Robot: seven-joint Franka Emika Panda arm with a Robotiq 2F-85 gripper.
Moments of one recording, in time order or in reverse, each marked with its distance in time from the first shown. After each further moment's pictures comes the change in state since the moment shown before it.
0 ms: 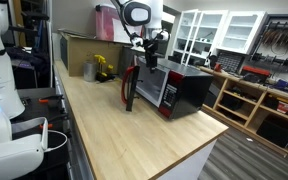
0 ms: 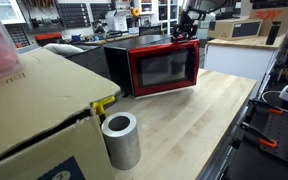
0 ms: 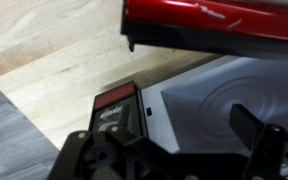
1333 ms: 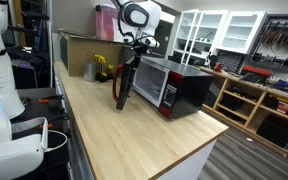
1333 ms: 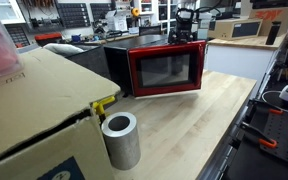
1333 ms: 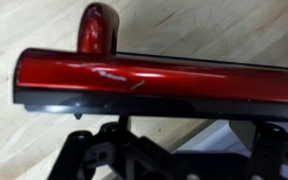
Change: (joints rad) arm 0.041 0.025 0.040 0.040 0.082 -0.325 0.250
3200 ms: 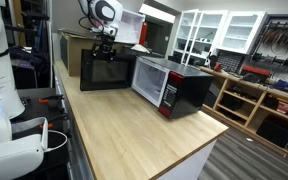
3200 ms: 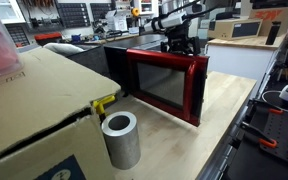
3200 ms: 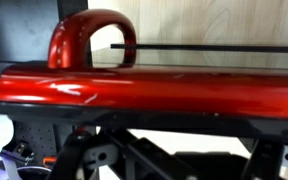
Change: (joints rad) arm 0.201 -0.199 0.233 -0.258 -0.130 0.008 1.469
